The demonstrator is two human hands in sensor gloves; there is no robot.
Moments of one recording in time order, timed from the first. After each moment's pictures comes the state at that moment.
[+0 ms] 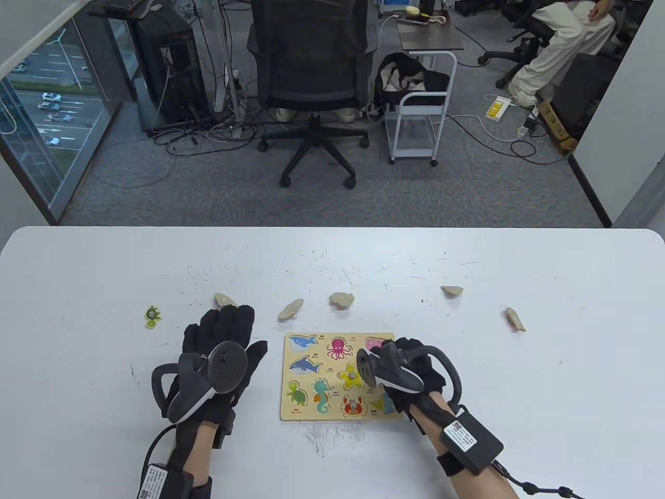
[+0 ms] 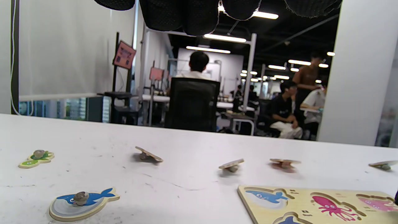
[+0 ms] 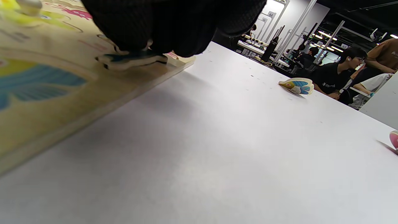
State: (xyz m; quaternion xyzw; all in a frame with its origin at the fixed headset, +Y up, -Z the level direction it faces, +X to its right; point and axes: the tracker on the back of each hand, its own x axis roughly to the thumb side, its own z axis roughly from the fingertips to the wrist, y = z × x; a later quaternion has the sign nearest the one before) left_hand -0.209 -0.656 -0.315 0.08 -0.02 0.05 1.00; right_hand 0.093 -0.764 -0.376 -0.10 -0.07 -0.98 0.18
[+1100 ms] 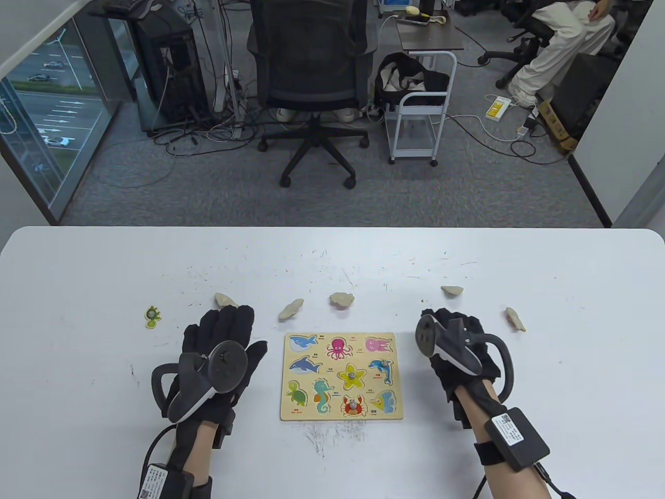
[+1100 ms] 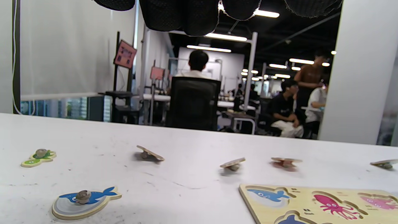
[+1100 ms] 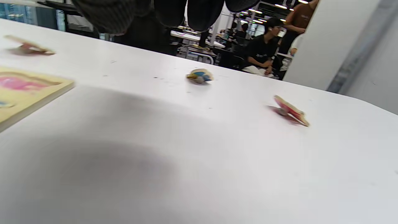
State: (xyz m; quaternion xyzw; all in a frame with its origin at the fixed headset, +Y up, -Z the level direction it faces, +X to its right) left_hand -0.209 -0.655 -0.315 0.07 -0.02 0.05 1.00; right_hand 0.202 -0.711 -0.392 0.07 -0.07 -0.99 0.08
